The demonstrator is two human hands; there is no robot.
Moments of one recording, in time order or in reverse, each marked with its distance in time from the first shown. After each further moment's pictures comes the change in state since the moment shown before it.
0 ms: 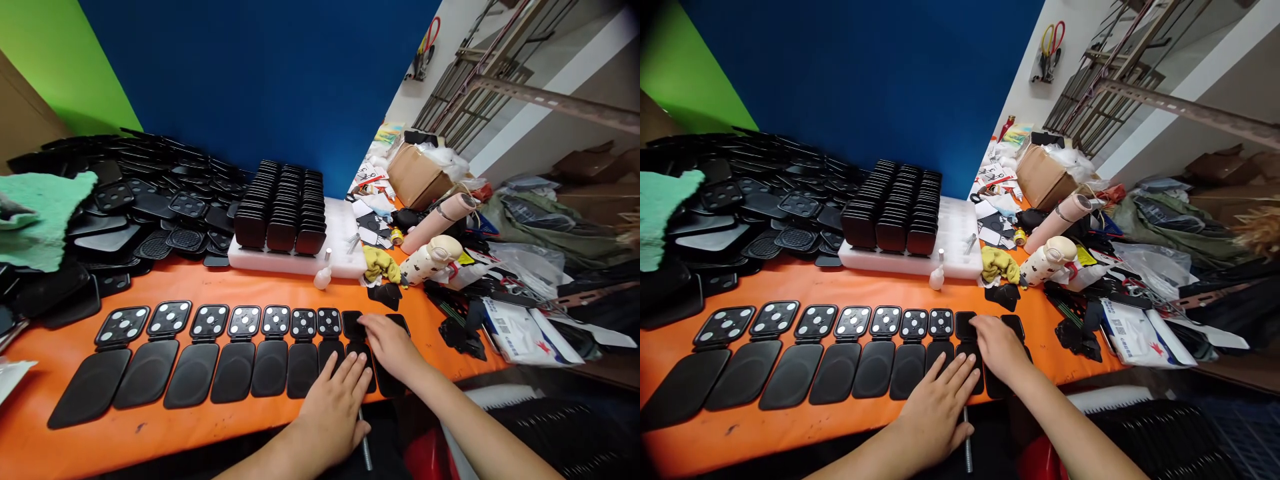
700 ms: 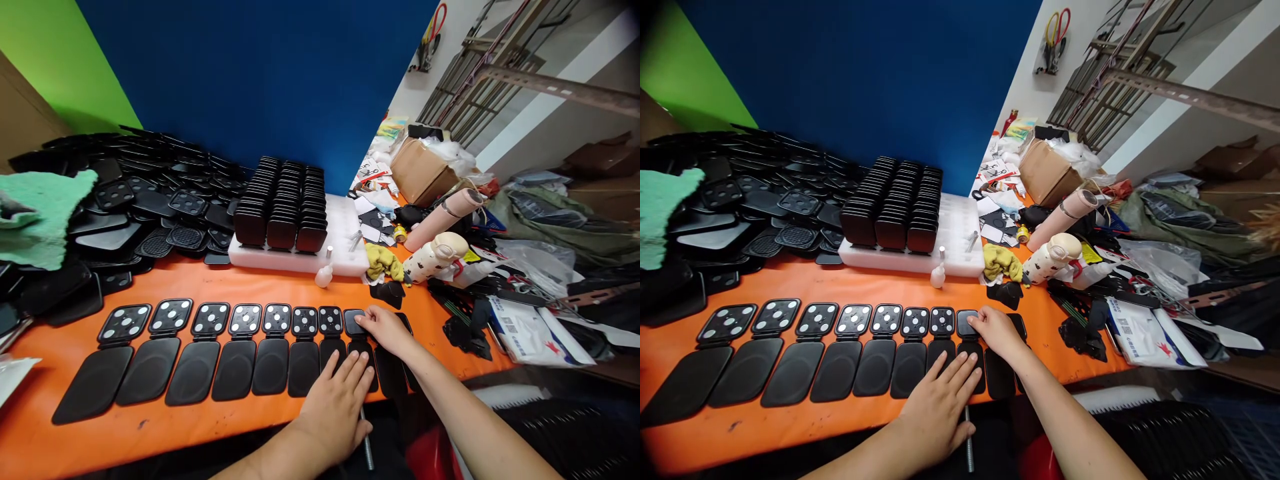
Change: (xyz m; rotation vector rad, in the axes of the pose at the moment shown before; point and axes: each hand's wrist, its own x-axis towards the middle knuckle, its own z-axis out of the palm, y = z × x) left_hand 0.000 0.000 -0.003 0.010 -0.037 -0.002; right_hand 0.031 0.010 0.011 0.274 -0.047 0.325
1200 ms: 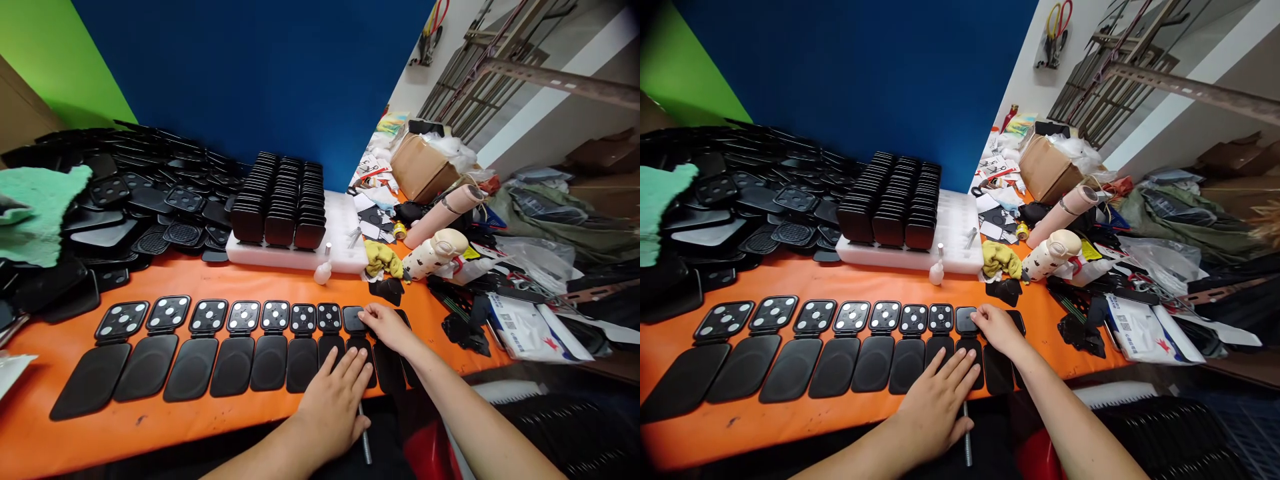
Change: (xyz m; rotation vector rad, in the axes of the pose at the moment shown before) left_hand 0.002 0.001 -0.005 -0.017 -0.025 -0.006; right_hand 0.002 0.012 0.000 0.159 -0.048 -0.040
